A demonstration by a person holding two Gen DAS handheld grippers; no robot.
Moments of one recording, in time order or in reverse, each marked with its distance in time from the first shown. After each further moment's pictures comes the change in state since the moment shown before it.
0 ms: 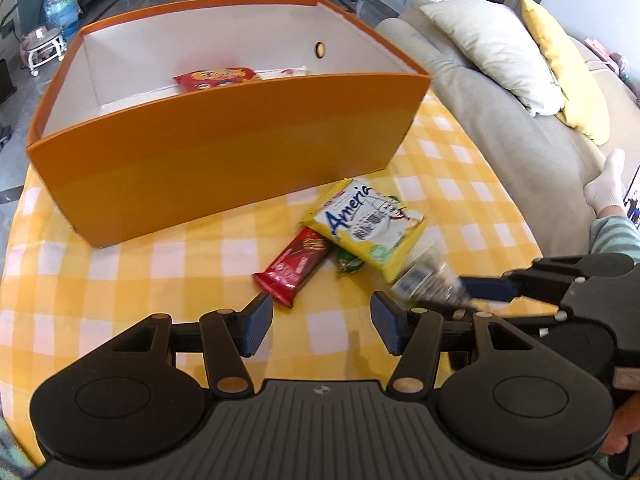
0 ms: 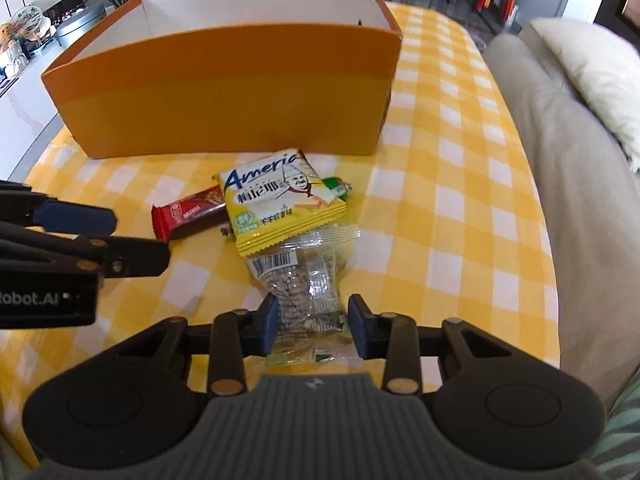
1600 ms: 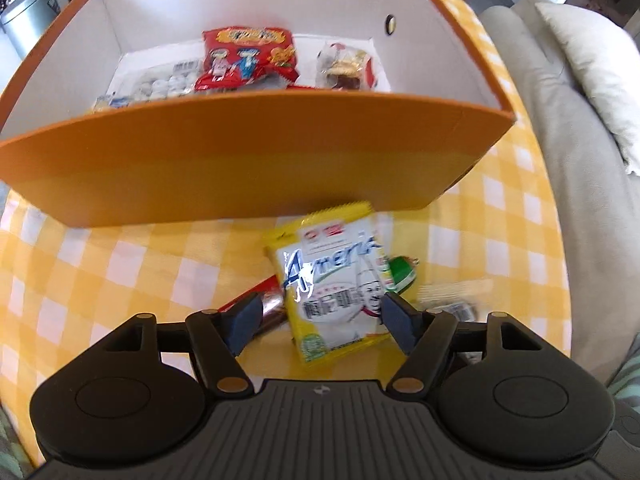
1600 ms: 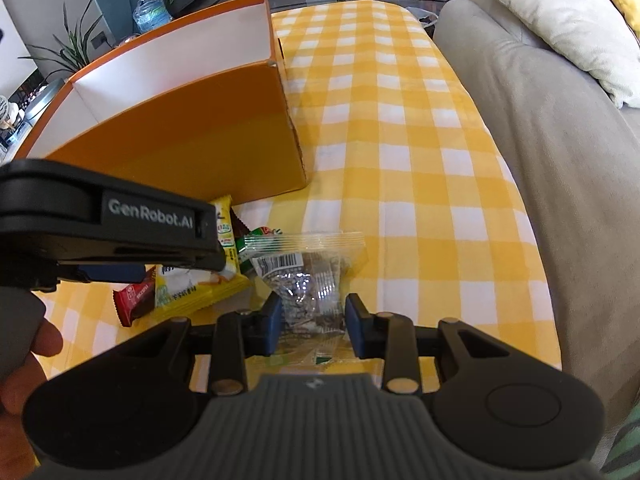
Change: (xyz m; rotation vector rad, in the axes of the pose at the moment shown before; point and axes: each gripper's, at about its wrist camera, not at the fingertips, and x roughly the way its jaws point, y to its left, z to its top) left arm 0.070 -0.032 0.066 -0.310 0.171 0.202; right arm 0.015 -0.061 0.021 0.236 -0.043 0.038
